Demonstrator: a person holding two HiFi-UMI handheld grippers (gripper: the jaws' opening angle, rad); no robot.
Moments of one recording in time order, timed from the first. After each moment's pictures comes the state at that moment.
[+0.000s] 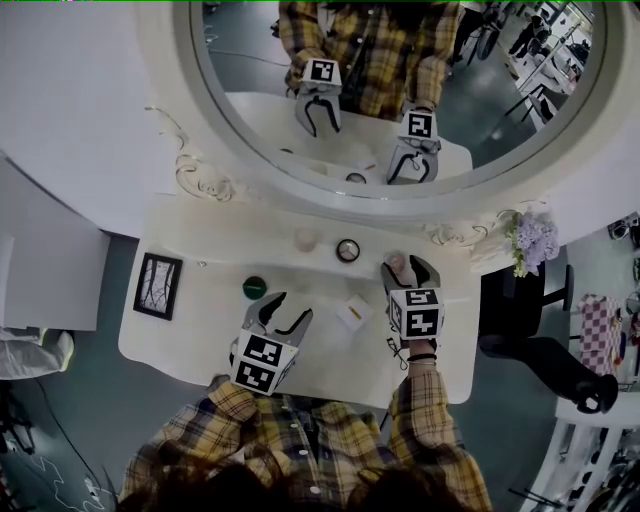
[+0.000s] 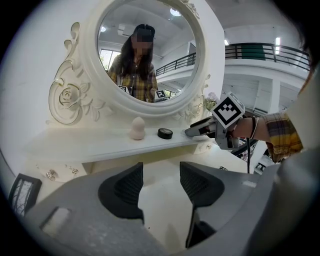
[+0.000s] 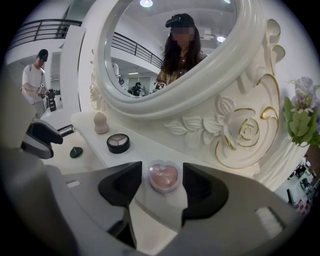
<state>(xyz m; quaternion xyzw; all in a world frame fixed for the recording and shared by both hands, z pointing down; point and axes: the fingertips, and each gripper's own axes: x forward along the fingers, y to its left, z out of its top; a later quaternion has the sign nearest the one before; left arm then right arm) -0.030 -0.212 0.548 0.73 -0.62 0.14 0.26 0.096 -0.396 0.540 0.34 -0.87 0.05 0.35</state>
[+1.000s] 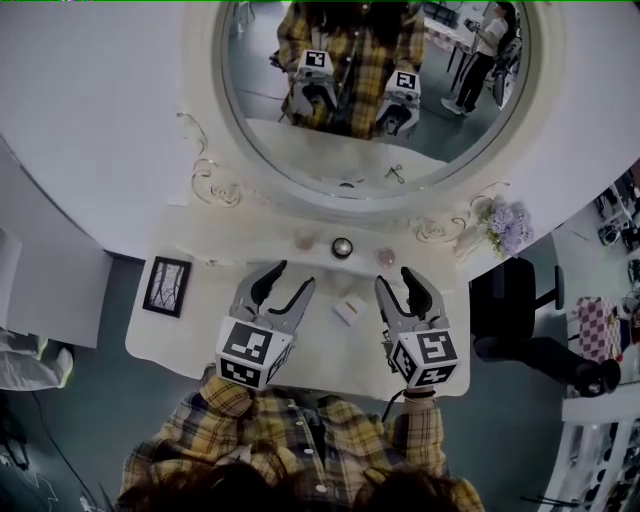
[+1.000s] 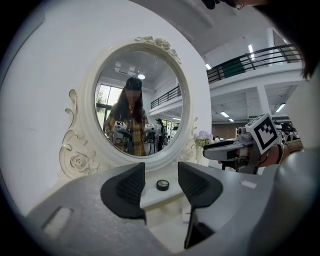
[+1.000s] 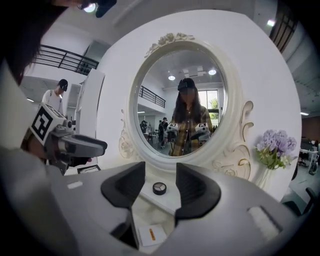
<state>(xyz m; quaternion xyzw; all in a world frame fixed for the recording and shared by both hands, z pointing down) -0.043 -0.201 0.394 0.75 -0.65 0.03 0.10 0.095 -0.279 0.386 0.31 -0.94 0.00 0.14</state>
